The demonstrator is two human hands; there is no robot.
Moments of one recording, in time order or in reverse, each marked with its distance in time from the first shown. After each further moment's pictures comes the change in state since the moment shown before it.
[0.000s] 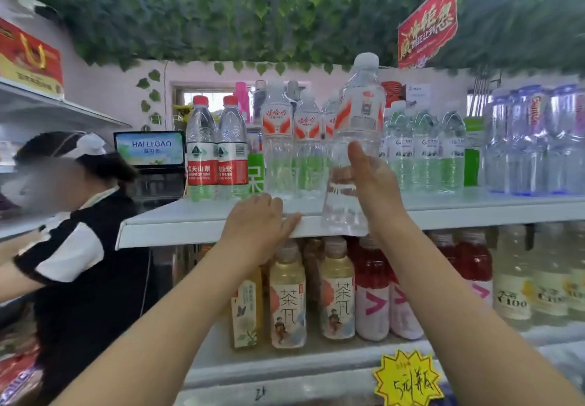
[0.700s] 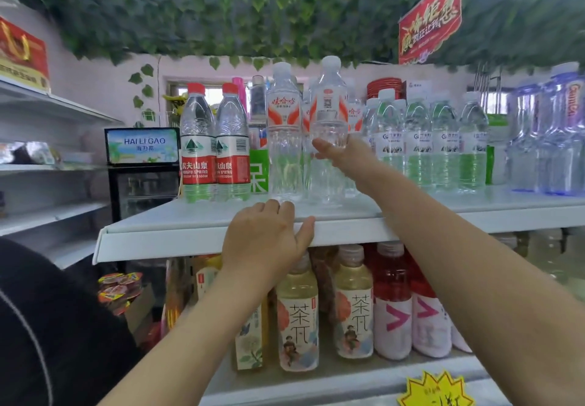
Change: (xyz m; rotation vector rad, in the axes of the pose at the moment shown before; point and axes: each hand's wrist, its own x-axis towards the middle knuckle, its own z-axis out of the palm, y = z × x) left_hand 0.004 -0.006 0.037 0.032 0.440 0.024; right_hand 0.104 0.033 0.043 -0.259 -0.238 0.033
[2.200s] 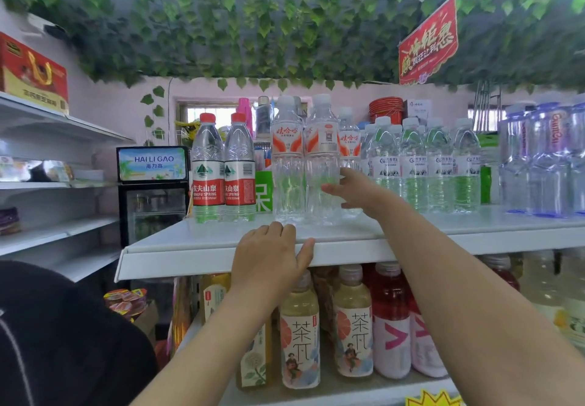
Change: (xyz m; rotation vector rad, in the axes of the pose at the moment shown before) left_hand -0.001 0.003 -0.011 -0.041 -0.101 -0.046; right_hand 0.004 0.008 -0.014 -0.200 -0.122 0.124
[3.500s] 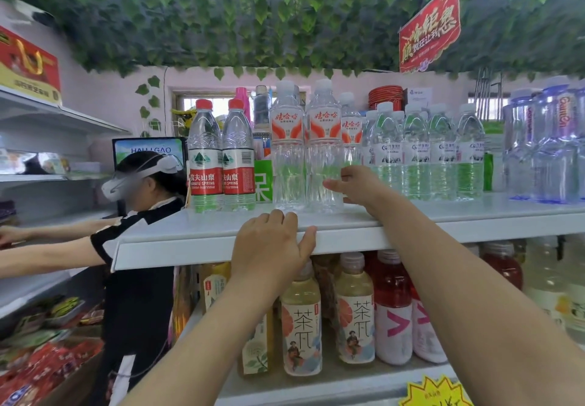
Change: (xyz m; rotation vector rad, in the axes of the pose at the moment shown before) left_hand -0.001 -0.001 0.002 0.047 -0.017 0.004; right_hand -0.001 0.019 0.009 -0.005 0.096 0.004
